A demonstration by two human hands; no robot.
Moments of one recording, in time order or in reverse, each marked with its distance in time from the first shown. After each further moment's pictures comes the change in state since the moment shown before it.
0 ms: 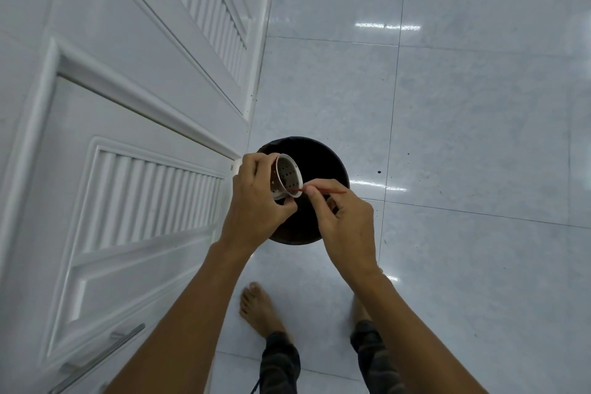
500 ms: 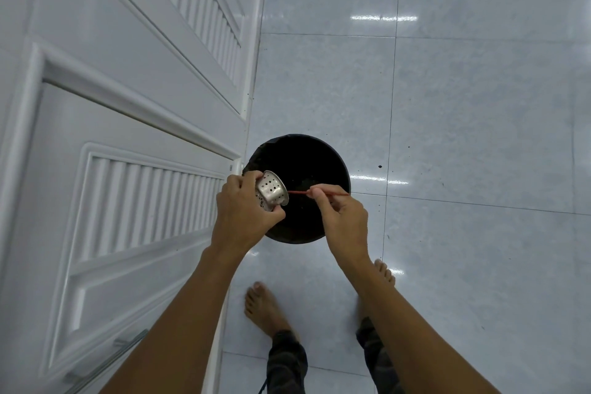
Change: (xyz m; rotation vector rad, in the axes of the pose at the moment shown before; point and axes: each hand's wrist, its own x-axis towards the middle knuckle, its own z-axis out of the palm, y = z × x) left_hand -0.008 -0.033 0.007 0.129 -0.132 -0.256; right_hand 0.004 0.042 0.026 0.158 0.019 0.284
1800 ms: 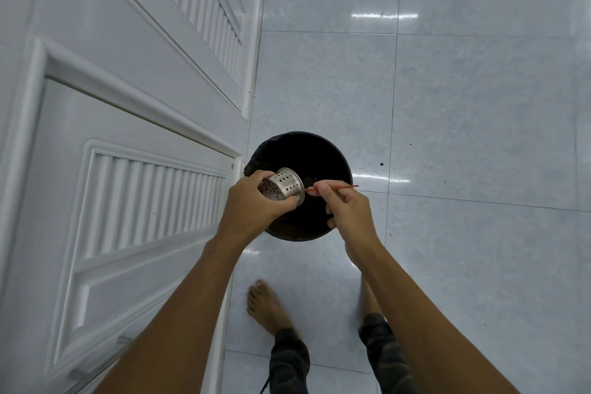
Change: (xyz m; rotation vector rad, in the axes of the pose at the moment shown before) left_hand 0.008 0.003 -0.002 -0.250 -0.129 -0.049; right_hand 0.012 0.005 -0.009 0.284 -0.186 0.220
